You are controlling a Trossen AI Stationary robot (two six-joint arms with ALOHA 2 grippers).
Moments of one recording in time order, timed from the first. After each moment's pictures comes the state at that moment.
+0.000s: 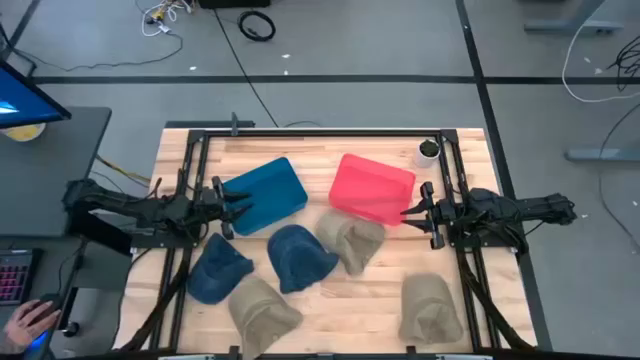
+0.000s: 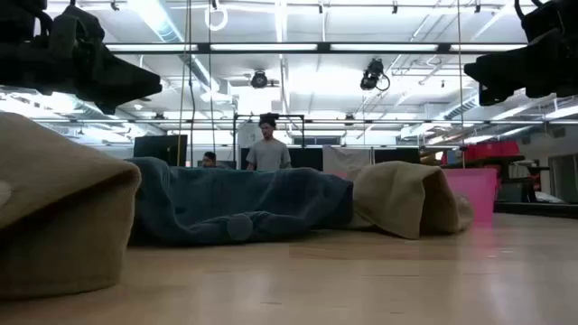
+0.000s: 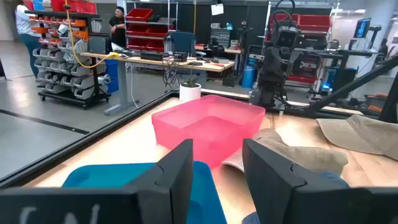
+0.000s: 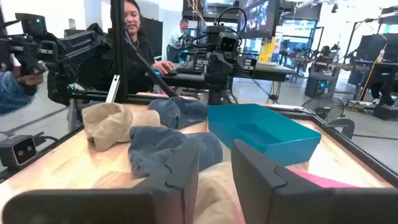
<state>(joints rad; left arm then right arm) -0.20 0.27 0.02 0.28 -0.55 -0.07 0.10 0.00 0.02 0.01 -0.01 -0.08</state>
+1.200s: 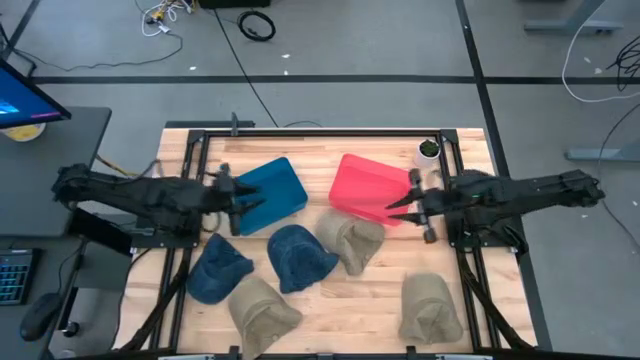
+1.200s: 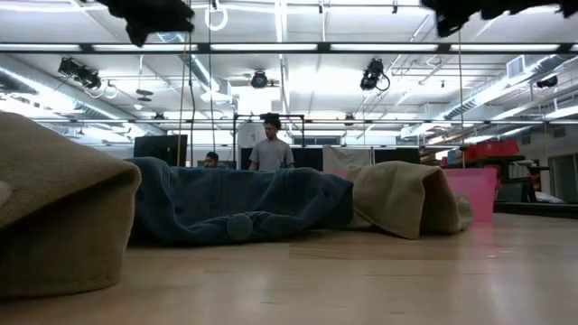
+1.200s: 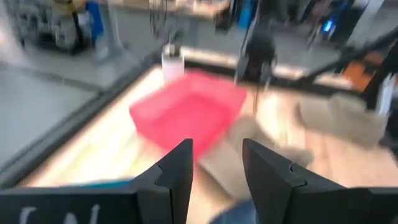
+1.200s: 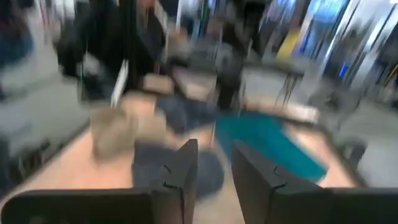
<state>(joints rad) -0.21 0.78 0.70 -0.24 -0.48 -0.24 0.10 0.71 0.59 -0.10 -0.06 -0.17</state>
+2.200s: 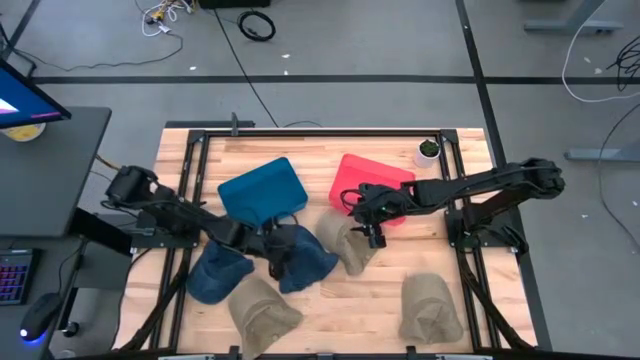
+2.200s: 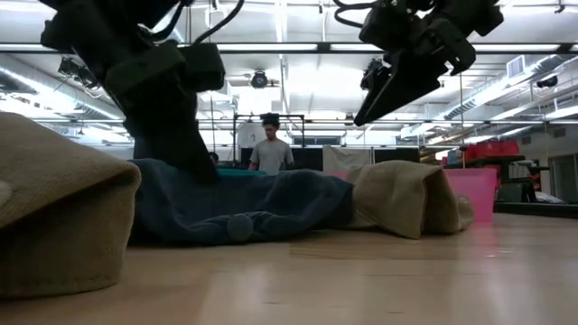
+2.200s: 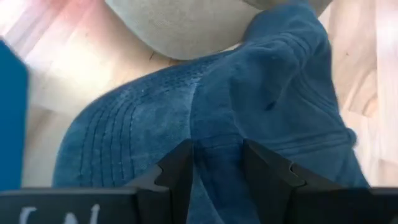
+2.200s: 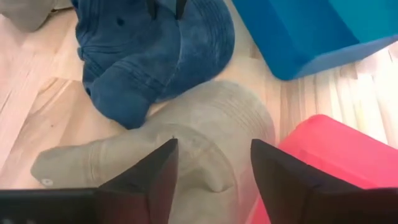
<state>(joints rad) -0.34 1.59 0.74 -0.03 -0.32 -0.56 0.05 1.39 0.86 -0.29 -0.01 -0.14</state>
